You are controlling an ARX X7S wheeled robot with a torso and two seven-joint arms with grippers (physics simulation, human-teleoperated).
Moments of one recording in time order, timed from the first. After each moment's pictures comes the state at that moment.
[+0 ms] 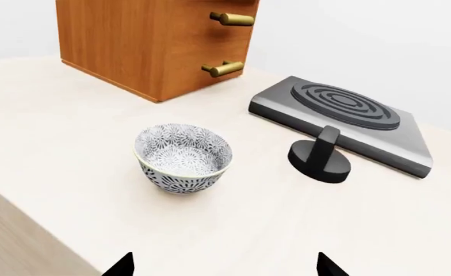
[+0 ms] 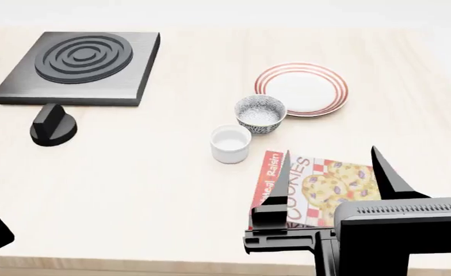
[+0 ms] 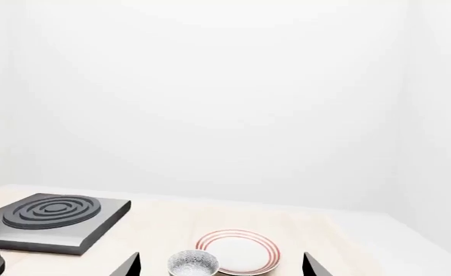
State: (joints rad) left arm -0.41 -0.23 -0.17 -0.36 -0.38 -0.17 -0.27; right arm 0.26 0.28 -0.09 -0.68 0.26 0.63 0.21
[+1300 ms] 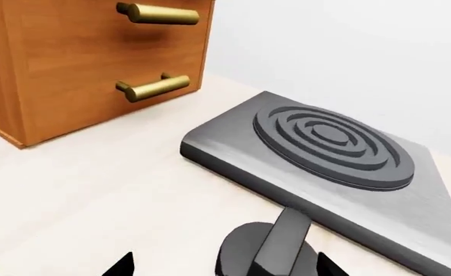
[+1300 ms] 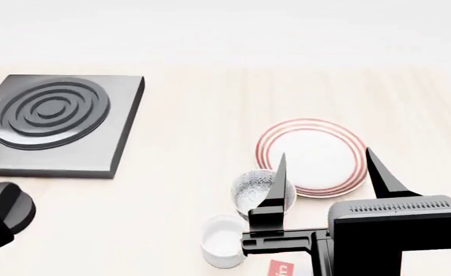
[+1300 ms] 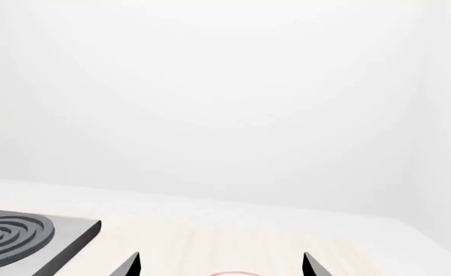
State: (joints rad) left arm -0.40 -0.24 -0.15 -0.36 -0.40 -0.17 -0.28; right arm 0.26 0.30 -0.12 -0.66 0.28 0.63 0.23
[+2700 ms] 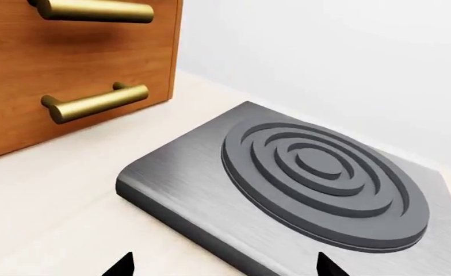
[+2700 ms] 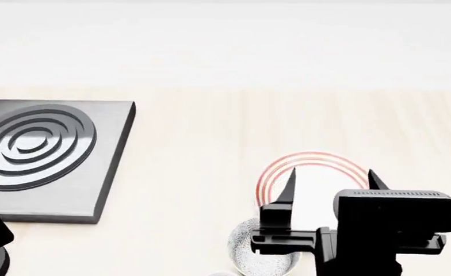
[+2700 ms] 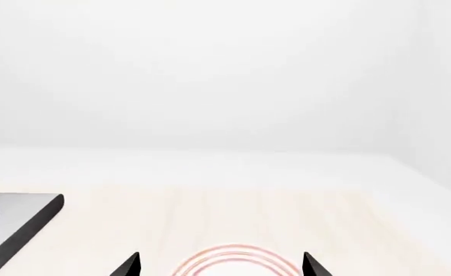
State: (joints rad) left arm -0.40 -0.25 -0.13 -0.36 -0.41 -0.16 -0.30; right arm 0.32 0.28 -0.08 -0.60 0.38 0.82 0.31
